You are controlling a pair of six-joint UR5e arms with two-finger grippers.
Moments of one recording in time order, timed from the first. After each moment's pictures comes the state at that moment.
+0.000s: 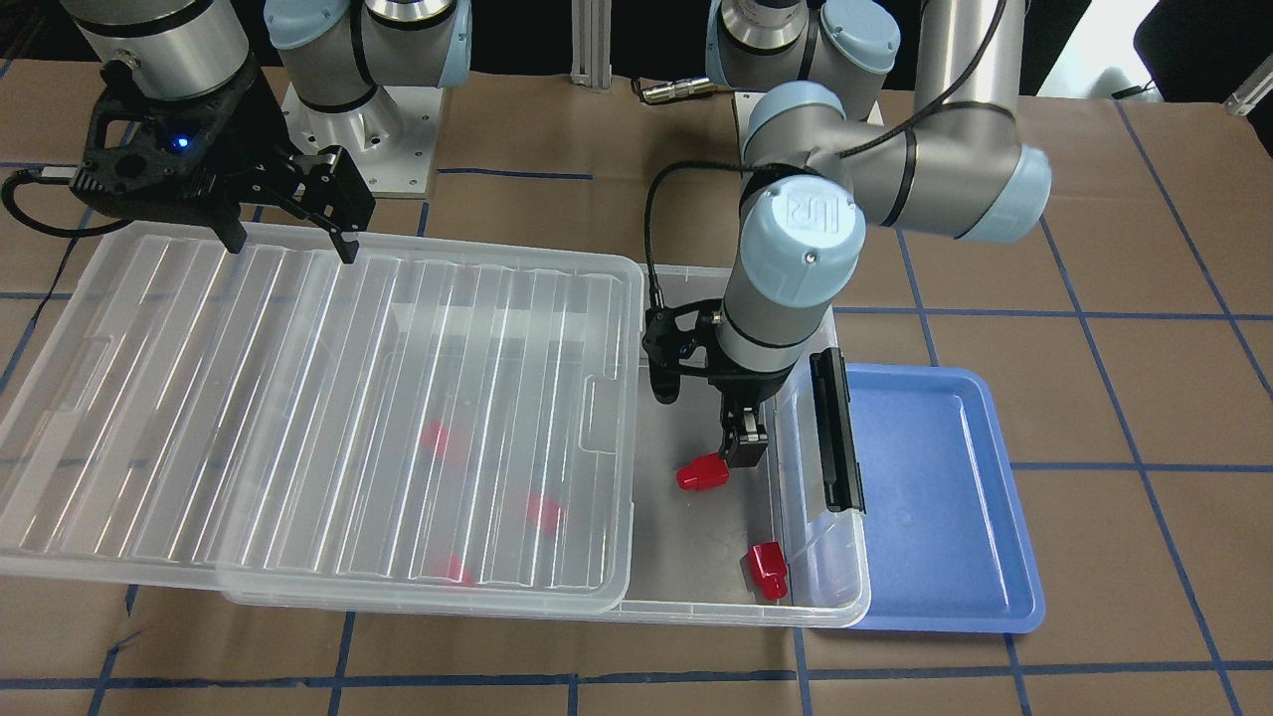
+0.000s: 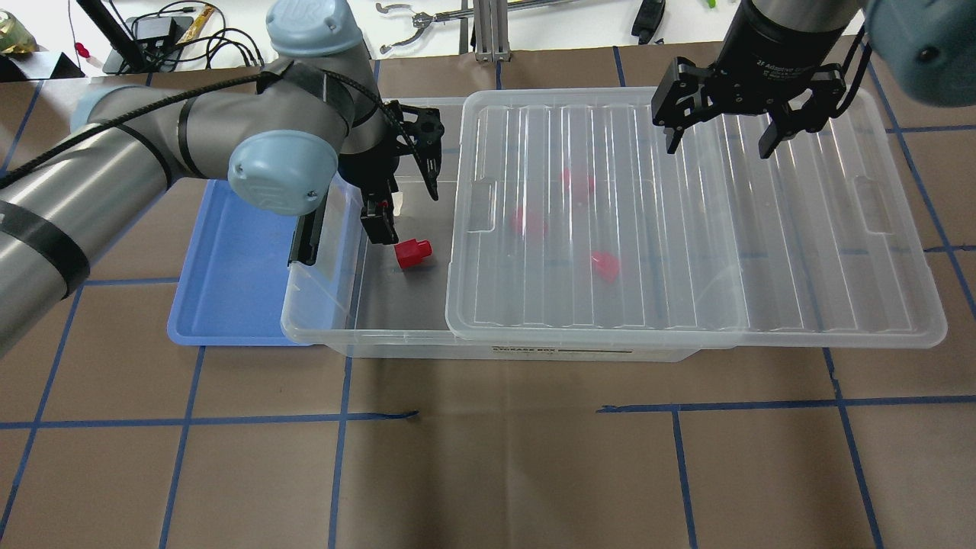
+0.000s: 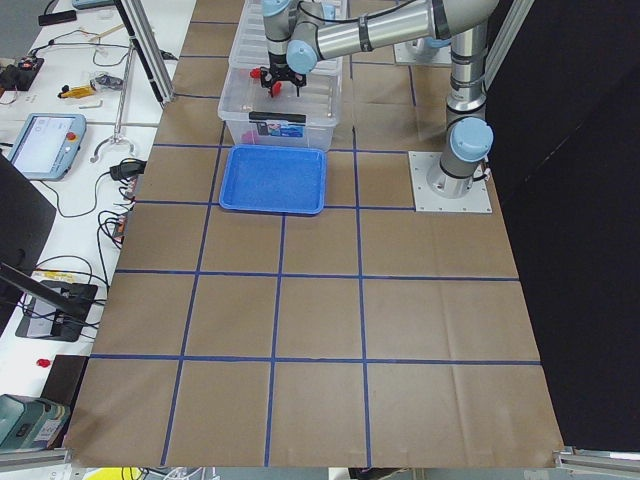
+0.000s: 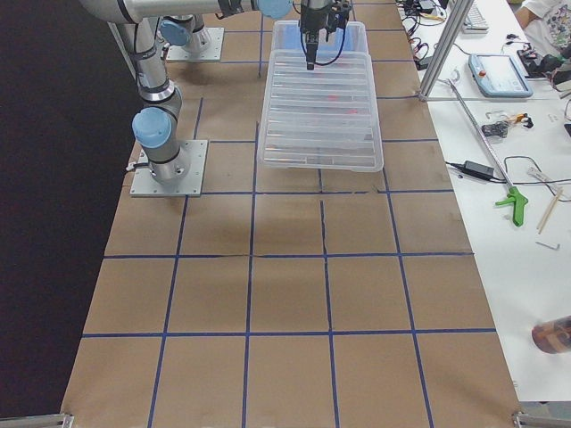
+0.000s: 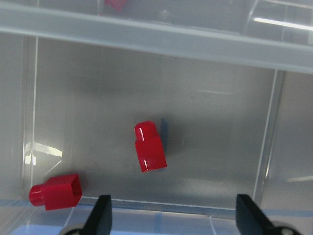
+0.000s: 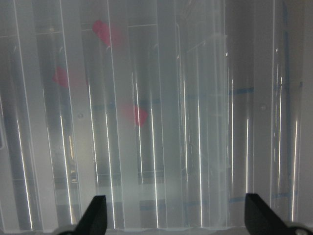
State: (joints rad) left arm -1.73 -1.86 -1.57 -1.33 1.56 1.29; right arm 1.59 -1.55 1.49 -1.54 -1.55 0.12
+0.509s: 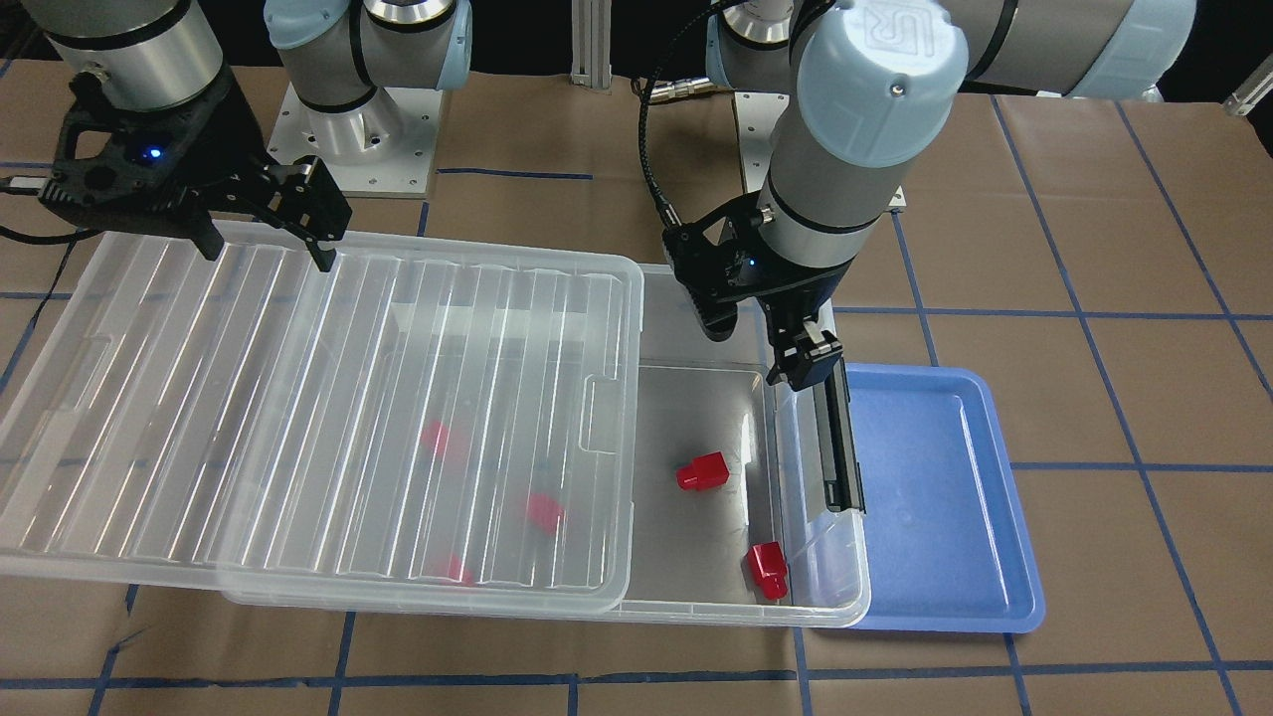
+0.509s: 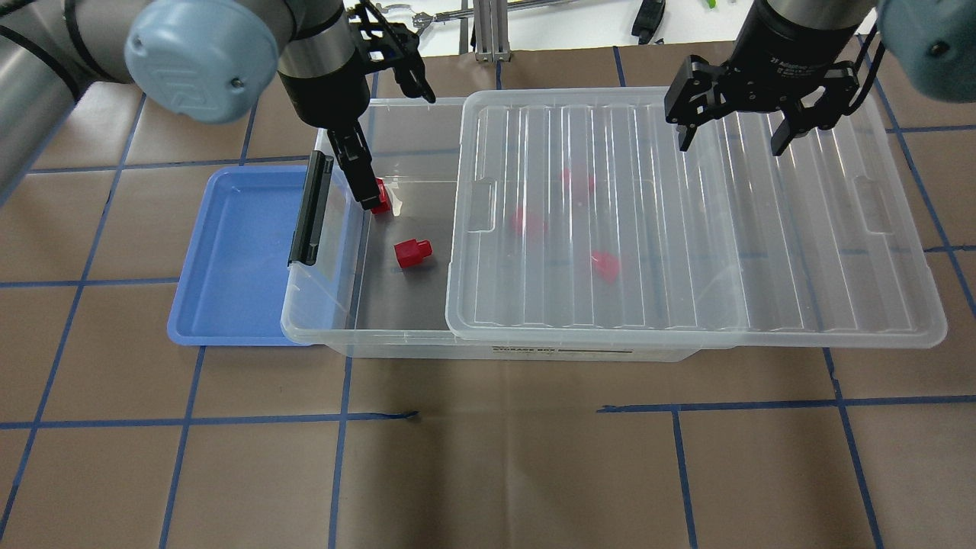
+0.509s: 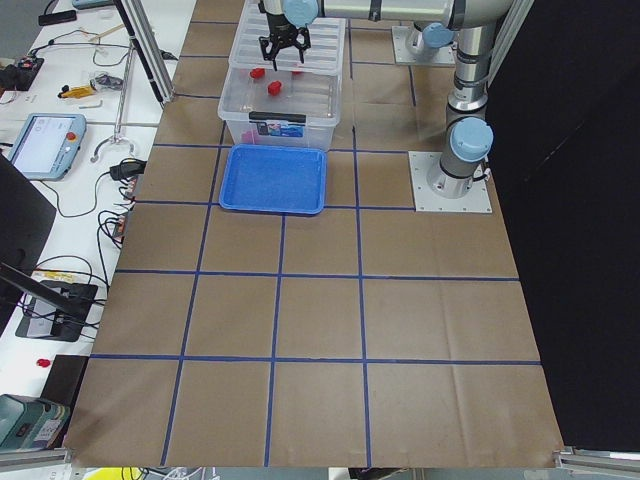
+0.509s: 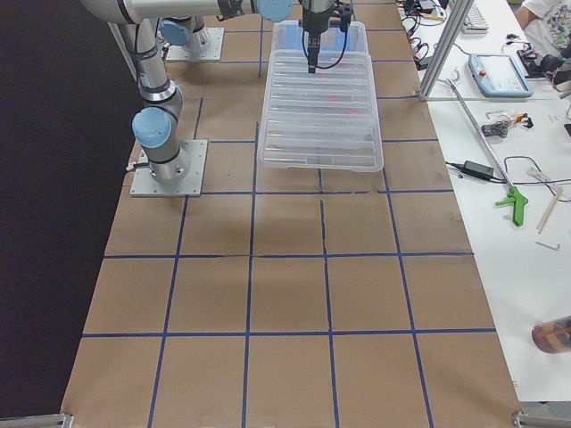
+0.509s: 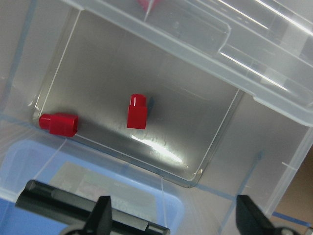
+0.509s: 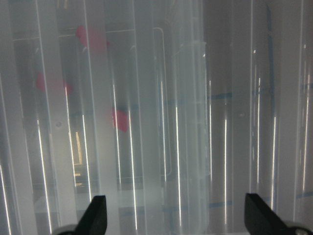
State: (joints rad) left arm -1.71 -1.81 -1.37 -1.63 1.57 0.97; right arm 1.52 -1.54 1.50 -1.54 -1.56 0.07
